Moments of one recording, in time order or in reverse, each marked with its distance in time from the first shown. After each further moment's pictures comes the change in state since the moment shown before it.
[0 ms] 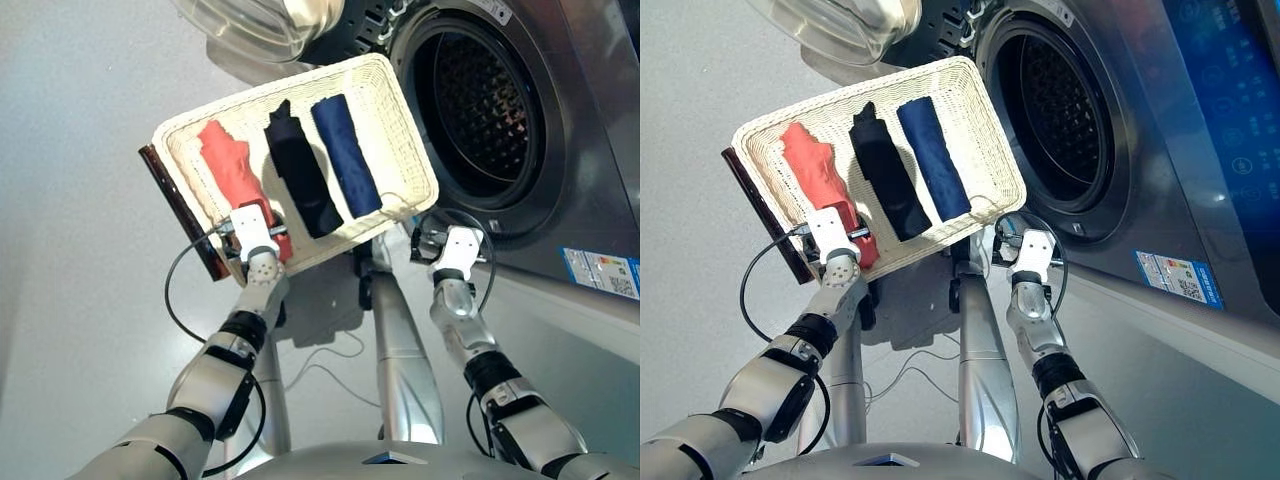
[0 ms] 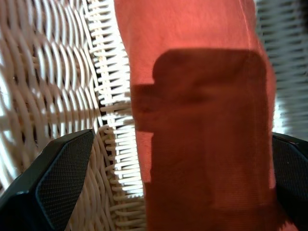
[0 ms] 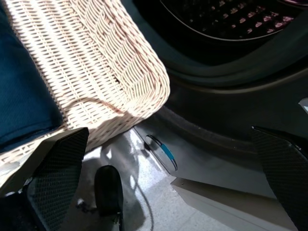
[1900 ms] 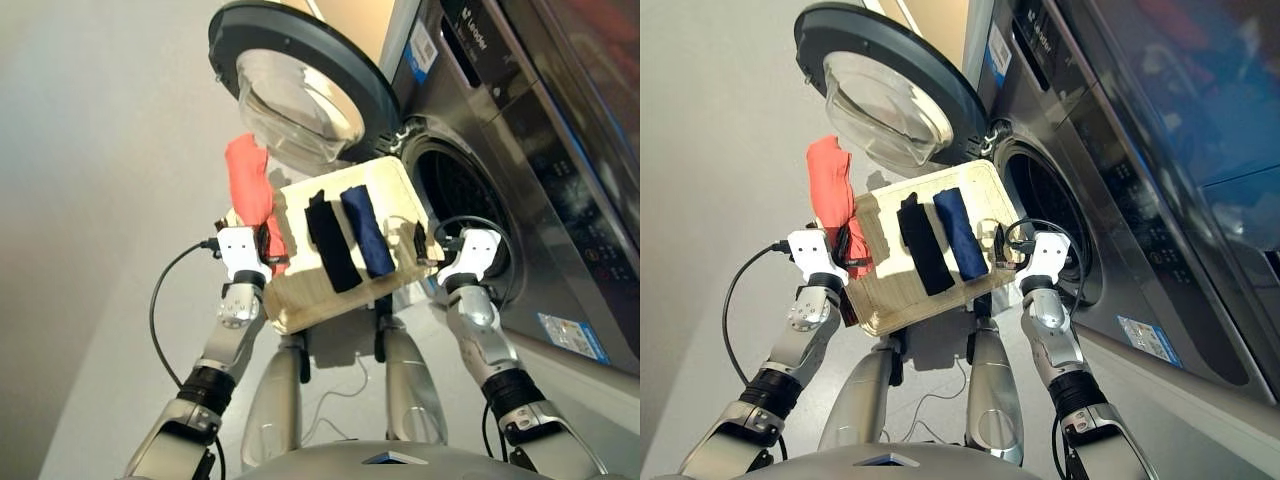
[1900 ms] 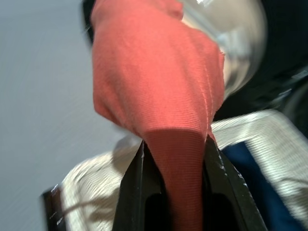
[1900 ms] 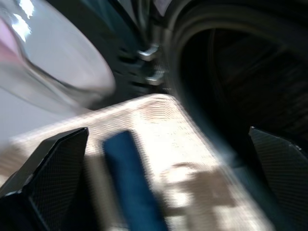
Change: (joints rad) left arm 0.477 0.244 -0.050 -0.776 0.022 -0.035 -0.501; right arm 0.115 -0.053 -0.019 -0.191 0.374 0.024 0.376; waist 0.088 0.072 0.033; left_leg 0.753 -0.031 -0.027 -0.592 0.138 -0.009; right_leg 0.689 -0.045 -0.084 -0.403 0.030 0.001
